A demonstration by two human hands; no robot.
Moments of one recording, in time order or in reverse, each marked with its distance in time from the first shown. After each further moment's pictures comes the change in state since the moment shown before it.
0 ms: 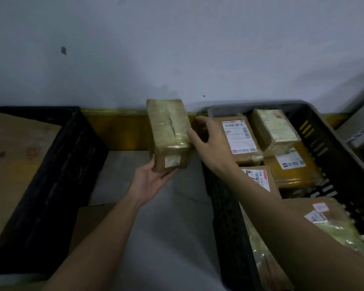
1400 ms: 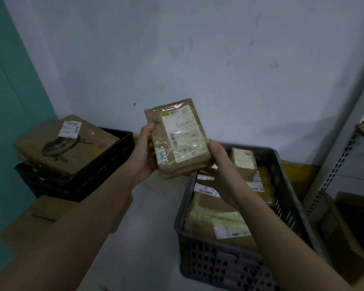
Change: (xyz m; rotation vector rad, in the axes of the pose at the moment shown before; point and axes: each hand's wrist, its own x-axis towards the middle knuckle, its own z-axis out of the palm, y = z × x) left_hand -0.227 -0.053 0.237 0.385 0.148 0.547; right_hand -0.173 -0.052 -0.211 0.727 -0.496 0.095
